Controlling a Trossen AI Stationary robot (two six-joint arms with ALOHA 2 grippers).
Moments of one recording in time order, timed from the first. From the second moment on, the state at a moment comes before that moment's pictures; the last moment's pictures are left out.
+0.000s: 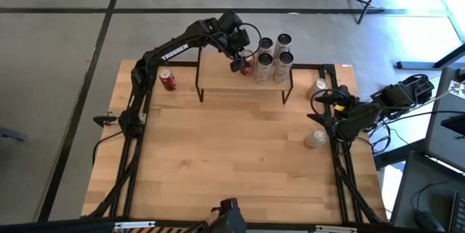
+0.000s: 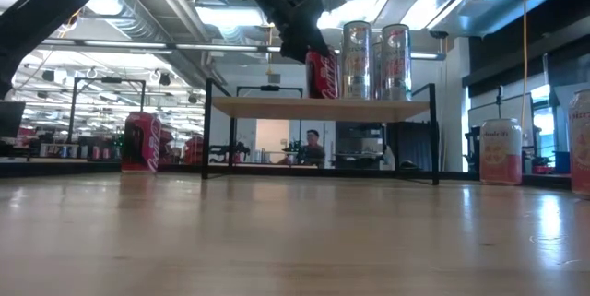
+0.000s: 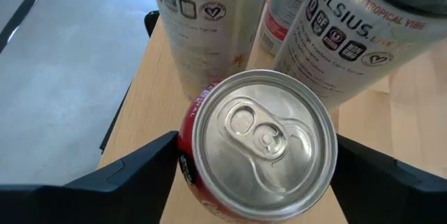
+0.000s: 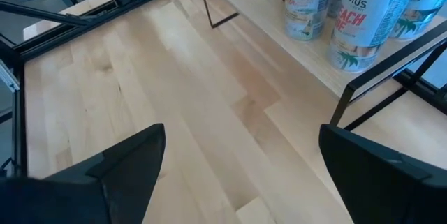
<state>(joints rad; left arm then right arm) 0.58 2.11 2.24 -0.97 0.28 0.22 0.51 0.78 1.16 -1.22 0.65 0.86</state>
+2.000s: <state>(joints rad) 0.89 1.52 1.70 -1.48 -0.22 -0.28 0.51 0.78 1.16 -1.23 0.69 0.89</state>
